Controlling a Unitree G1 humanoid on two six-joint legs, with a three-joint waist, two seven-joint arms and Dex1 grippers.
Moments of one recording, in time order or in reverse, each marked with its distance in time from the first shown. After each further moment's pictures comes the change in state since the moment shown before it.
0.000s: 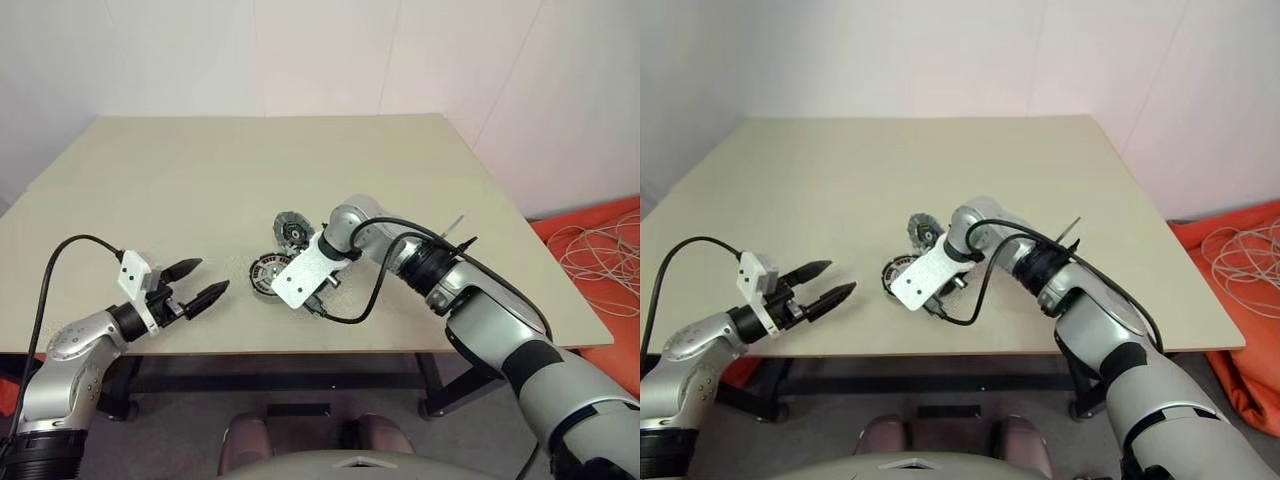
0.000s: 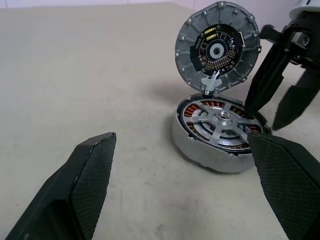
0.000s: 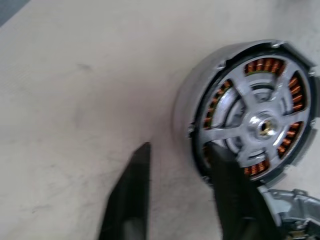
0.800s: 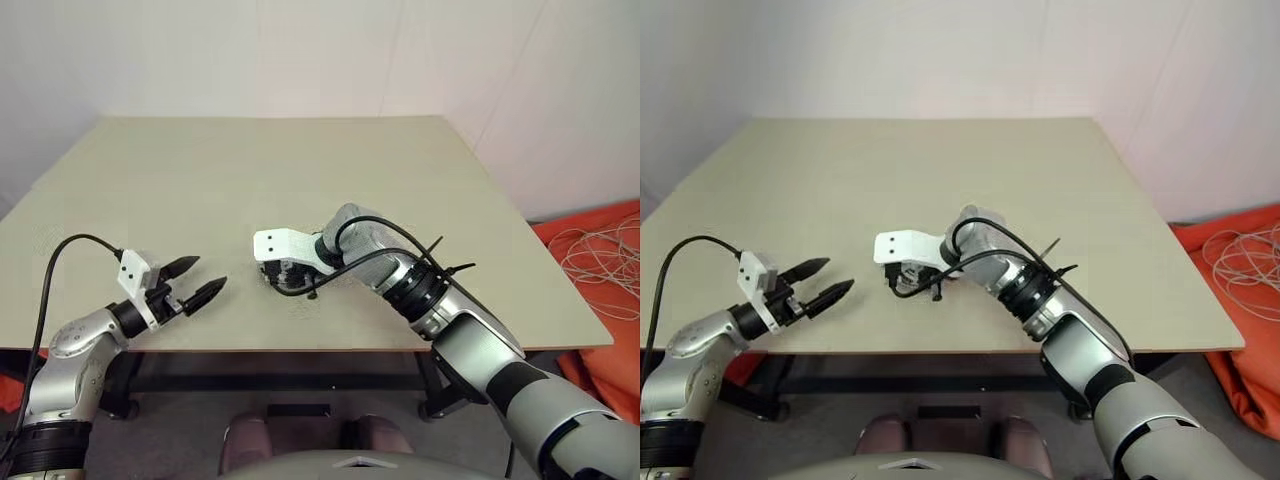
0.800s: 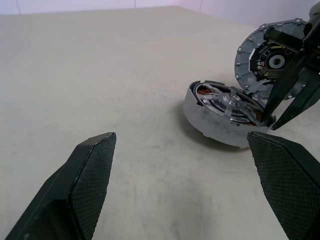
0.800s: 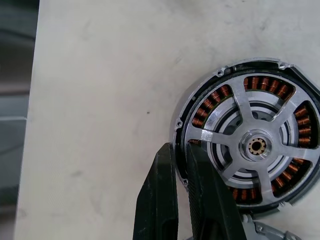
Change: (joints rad) left arm -0.045 -0.009 -0.015 0.098 0.026 -0.069 -0.013; right arm 0.125 0.120 -0.135 -0.291 0.056 0.986 -0.016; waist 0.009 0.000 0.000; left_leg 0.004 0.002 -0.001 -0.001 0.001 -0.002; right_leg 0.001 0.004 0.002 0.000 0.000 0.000
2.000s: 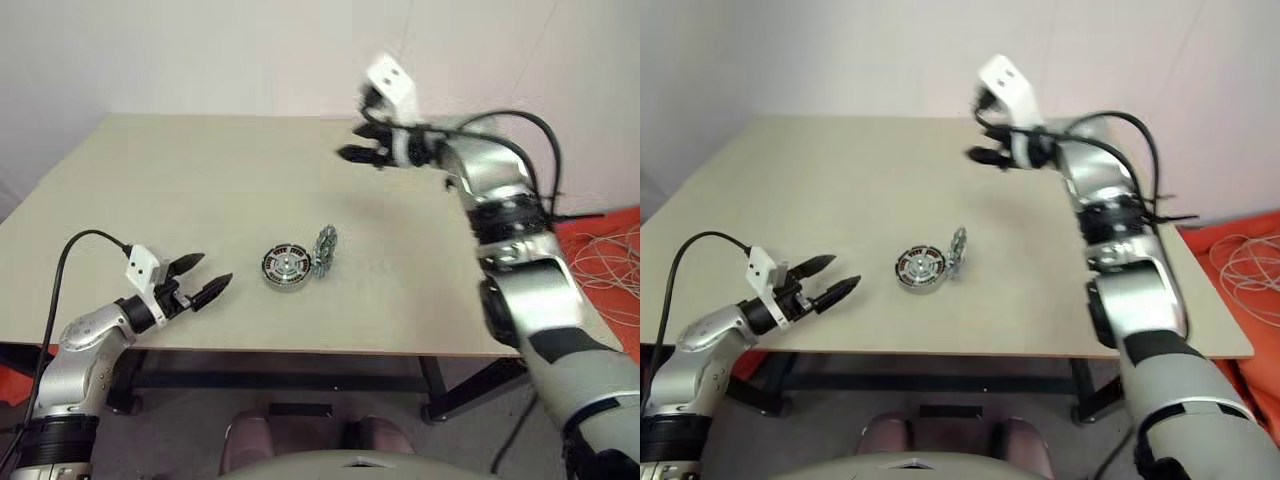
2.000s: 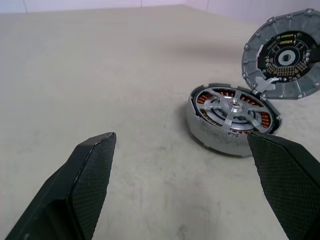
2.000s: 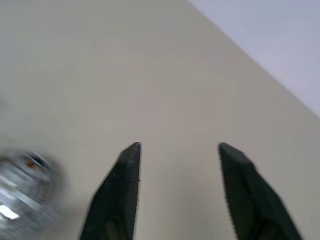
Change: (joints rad) left arm -0.022 -0.006 -0.023 -0.016 0.015 0.021 0.033; right arm -0.127 -0.361 -0.502 0.198 0.324 -0.130 -0.412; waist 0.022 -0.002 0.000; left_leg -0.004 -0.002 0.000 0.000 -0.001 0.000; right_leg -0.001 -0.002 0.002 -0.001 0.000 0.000
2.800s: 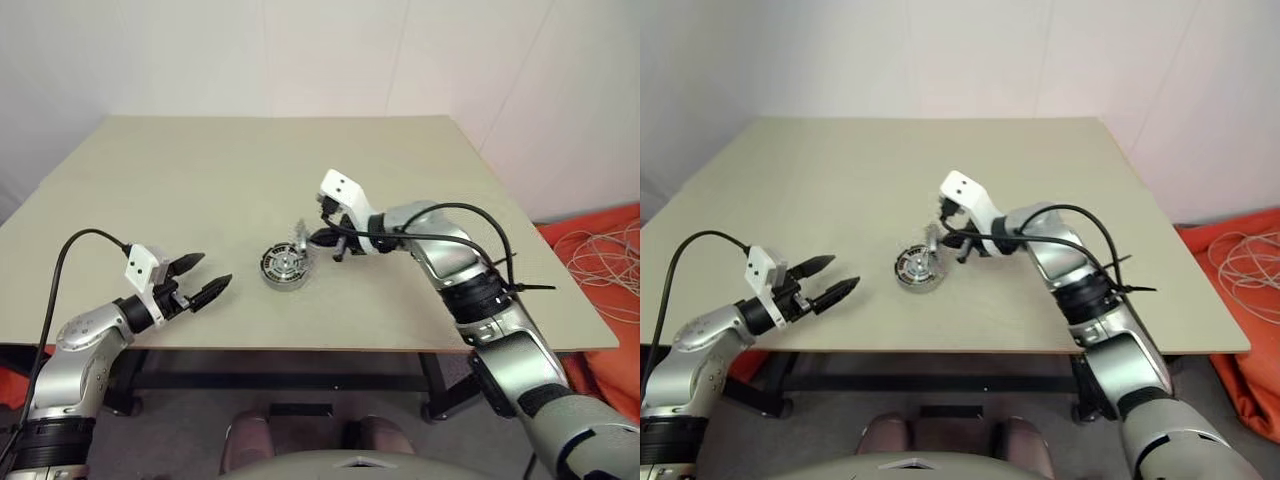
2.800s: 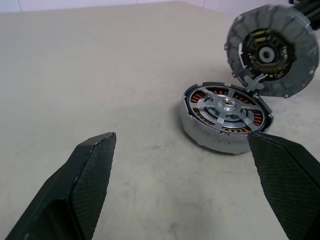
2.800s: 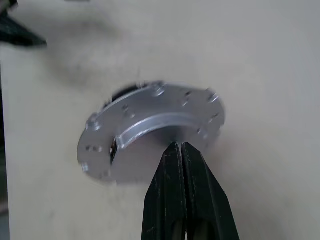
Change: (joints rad) left arm 0.020 0.008 0.005 -0.046 -0.002 0.031 0.011; right arm 0.260 0.214 0.191 -0.378 0.091 0.223 0.050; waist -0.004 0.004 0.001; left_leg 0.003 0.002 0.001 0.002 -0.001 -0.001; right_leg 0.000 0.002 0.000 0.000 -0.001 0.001
